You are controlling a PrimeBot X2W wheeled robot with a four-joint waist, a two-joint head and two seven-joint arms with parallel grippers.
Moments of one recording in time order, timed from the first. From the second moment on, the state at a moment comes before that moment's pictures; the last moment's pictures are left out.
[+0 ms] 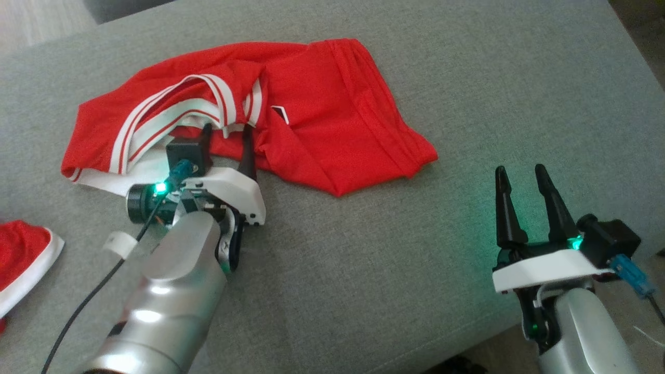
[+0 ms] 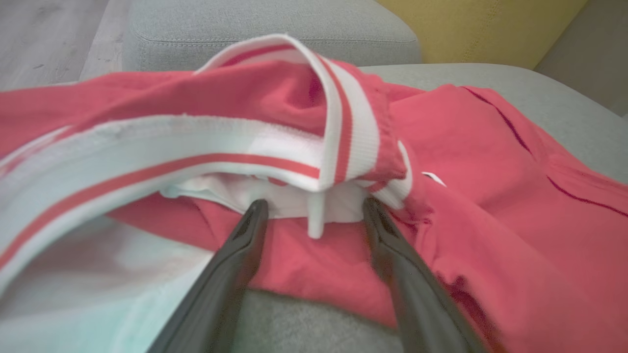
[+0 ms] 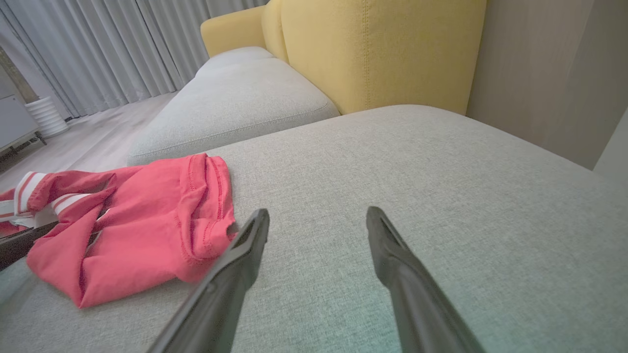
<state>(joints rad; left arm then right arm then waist) -0.73 0.04 -0.49 0.93 -0.49 0.12 -0.13 -0.17 -0.05 0.07 0.30 0.25 0.13 -0.25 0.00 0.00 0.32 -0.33</state>
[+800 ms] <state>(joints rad) -0.73 0.04 -0.52 0.75 -0.51 0.07 -0.25 -0.16 -0.05 0.05 0.32 0.23 0.13 -0.25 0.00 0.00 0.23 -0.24</state>
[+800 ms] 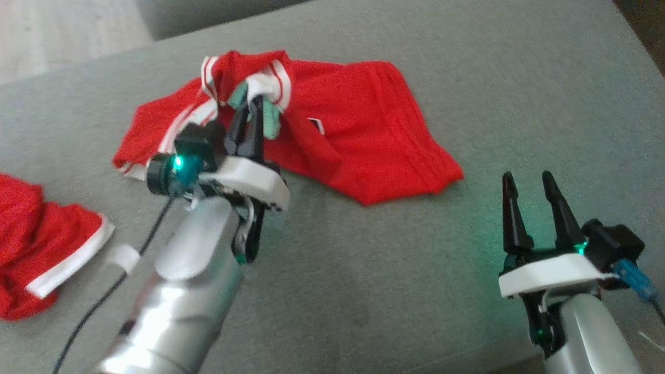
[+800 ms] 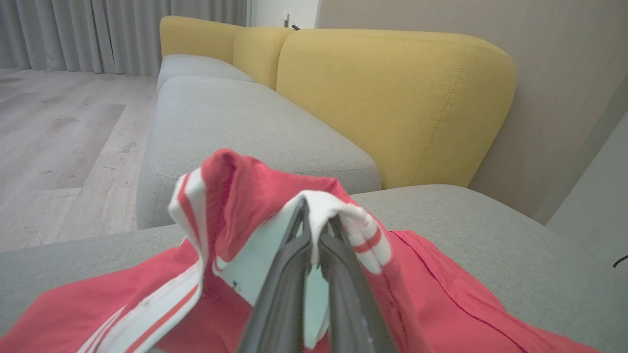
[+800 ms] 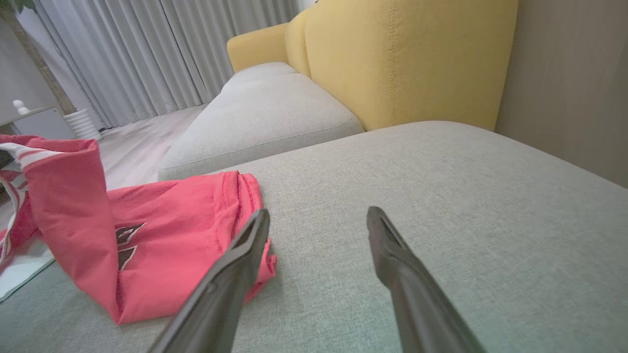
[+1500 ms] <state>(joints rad) -0.36 0.29 -0.65 0.30 -0.38 0.10 -0.06 -0.11 -0.05 0.02 0.37 0.21 0.13 -0.25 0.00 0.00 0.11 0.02</state>
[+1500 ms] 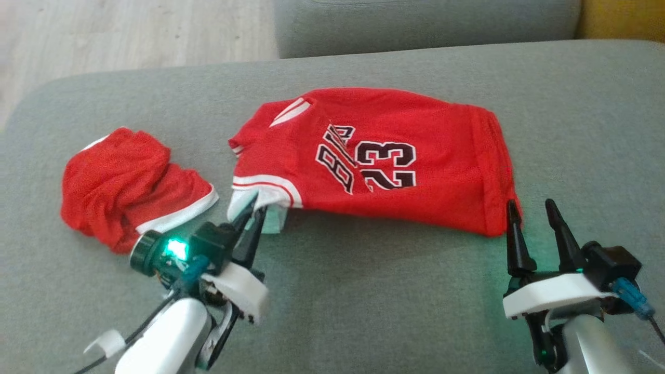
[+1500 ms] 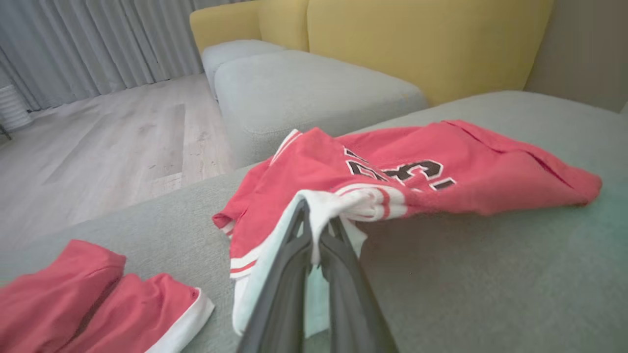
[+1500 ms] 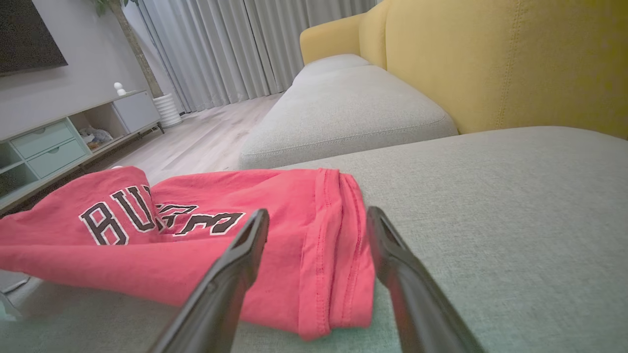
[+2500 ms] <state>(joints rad) -0.27 0.25 -0.50 0.10 -0.46 0.25 -0.16 -0.11 -0.05 0.02 0.38 0.20 0.13 -0.25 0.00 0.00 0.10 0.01</state>
